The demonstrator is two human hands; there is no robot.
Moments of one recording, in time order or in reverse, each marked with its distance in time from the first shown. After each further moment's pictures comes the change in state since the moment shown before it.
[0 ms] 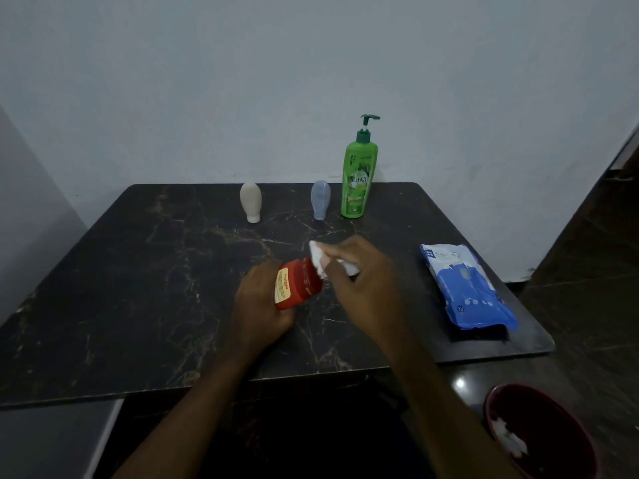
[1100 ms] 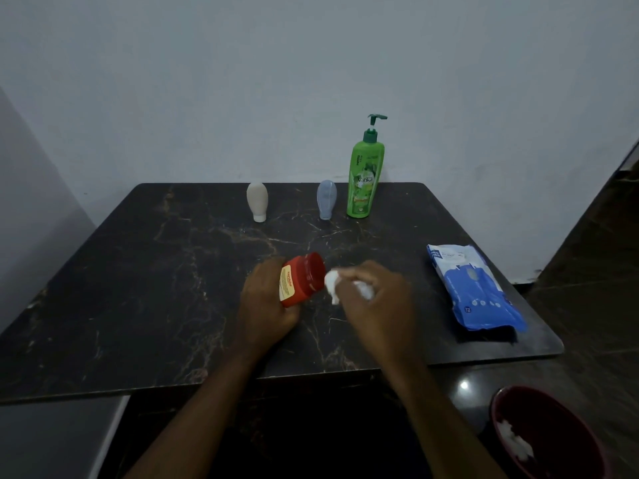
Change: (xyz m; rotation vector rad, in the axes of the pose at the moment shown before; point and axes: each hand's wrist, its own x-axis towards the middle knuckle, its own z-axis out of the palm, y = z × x) left_hand 0.001 0.003 -0.002 -0.001 0.012 -0.027; right_hand -0.029 -0.008 0.002 0.072 0.081 0.177
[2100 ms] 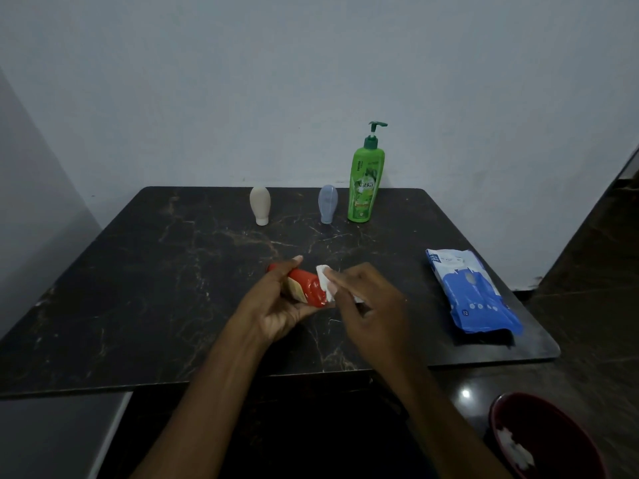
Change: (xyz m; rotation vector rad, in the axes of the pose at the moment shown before) left_hand 0.036 0.068 -0.028 -1.455 -0.164 -1.378; right_hand -0.003 0.024 0.001 -0.134 -0.055 -0.339
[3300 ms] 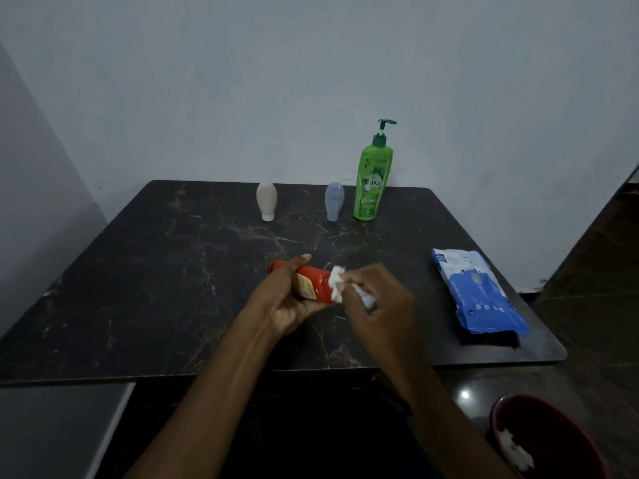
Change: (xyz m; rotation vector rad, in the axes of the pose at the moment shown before) left_hand -0.002 -0.003 0.008 0.084 0.067 0.047; right_hand -0.003 -0.001 0.004 -0.011 0.104 0.028
